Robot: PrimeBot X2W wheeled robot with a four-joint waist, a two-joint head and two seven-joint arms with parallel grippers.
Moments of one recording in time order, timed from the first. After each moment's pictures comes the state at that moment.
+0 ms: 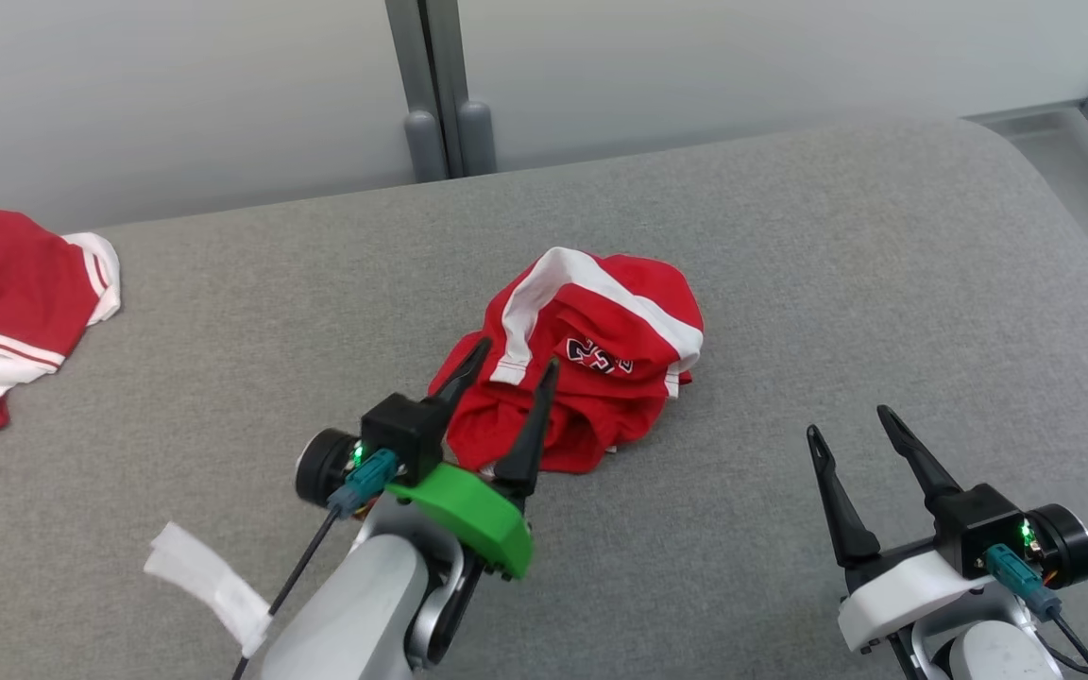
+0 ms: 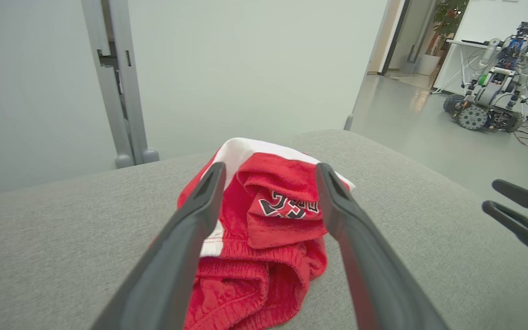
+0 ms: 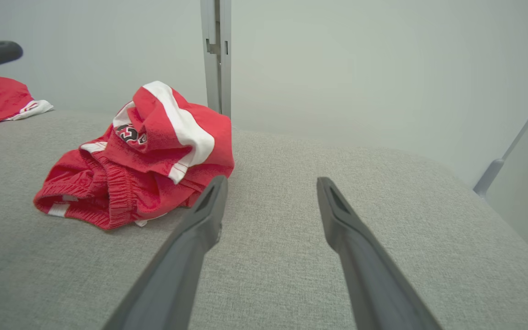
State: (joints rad) left arm -0.45 0.08 -0.68 0.47 -0.53 -0.05 -0.26; right arm -0.07 -0.05 0.03 0.18 -0.01 0.13 -0.26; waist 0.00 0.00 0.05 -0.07
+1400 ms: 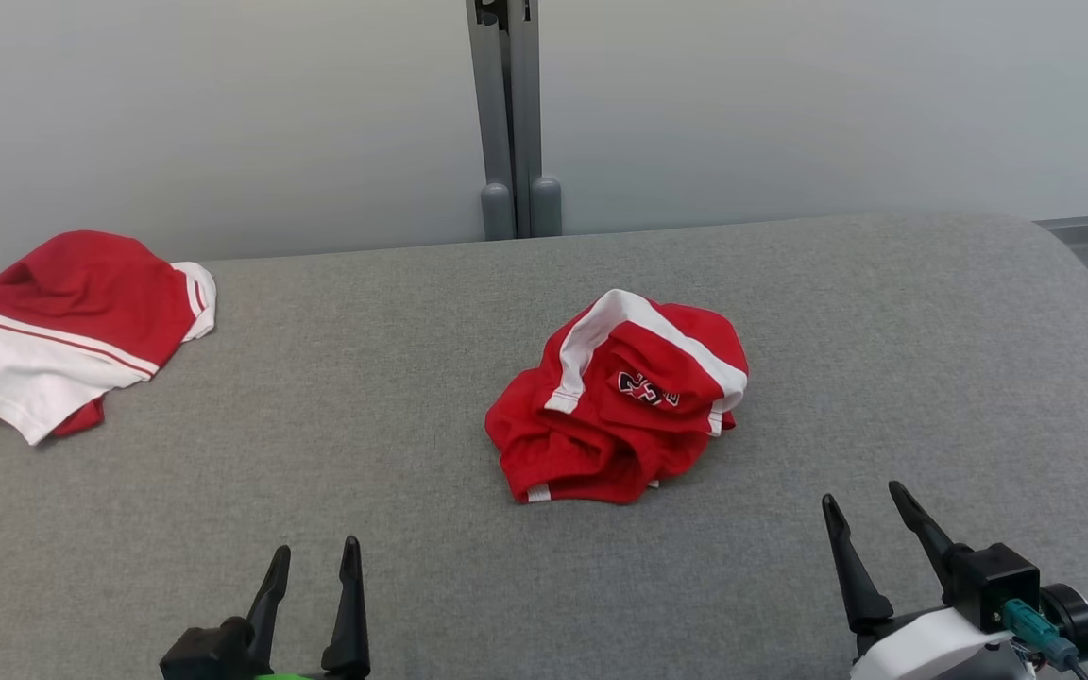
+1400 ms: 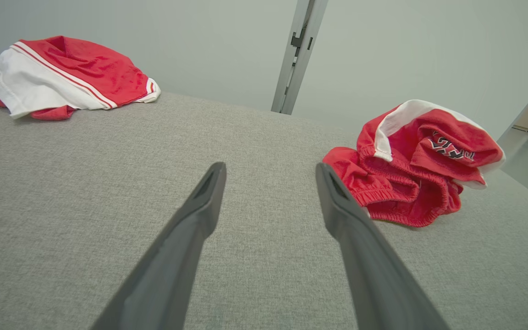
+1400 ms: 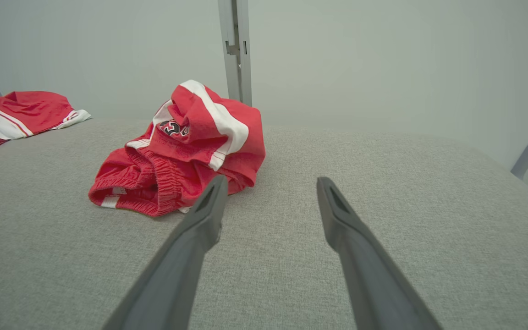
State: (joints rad) left arm 0.10 0.05 -0.16 0.24 -0.36 -0.09 -0.26; right arm 0.03 -0.05 0.02 0.23 0.09 0.13 -0.26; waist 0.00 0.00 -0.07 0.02
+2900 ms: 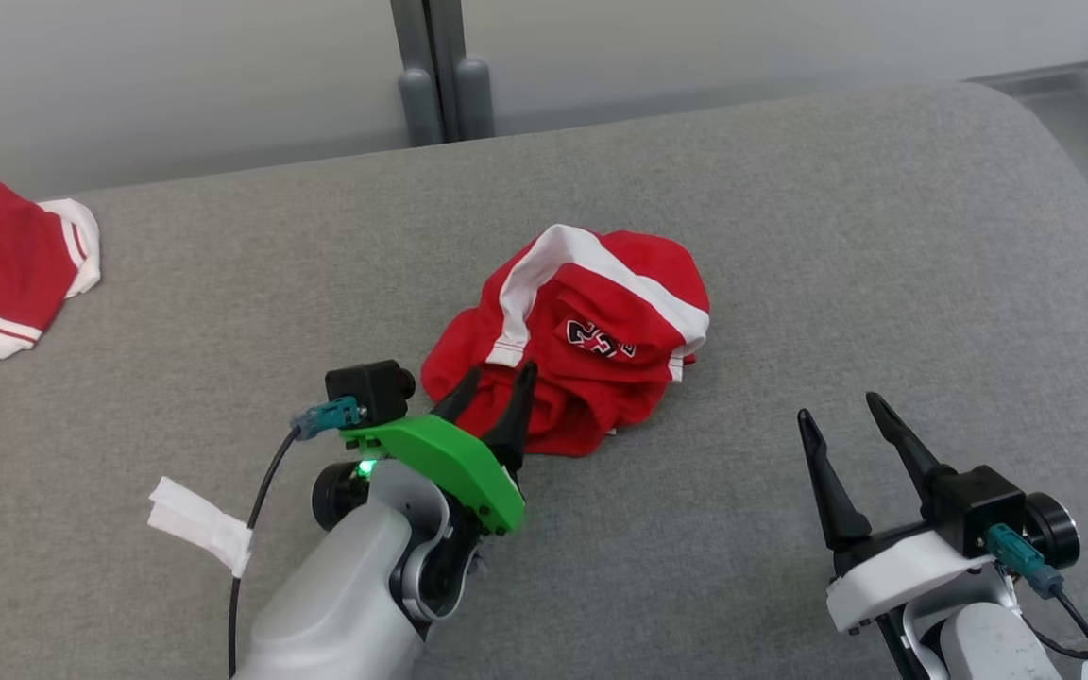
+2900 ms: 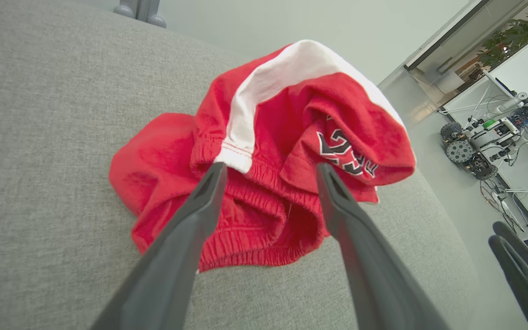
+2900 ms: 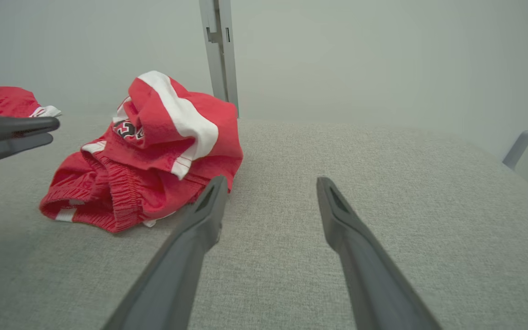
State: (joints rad) left arm -0.52 0.05 -0.67 0.63 -0.97 -0.05 -0.11; right arm -0.10 -0.05 0.05 0.22 0.07 0.13 -0.26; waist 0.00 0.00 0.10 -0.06
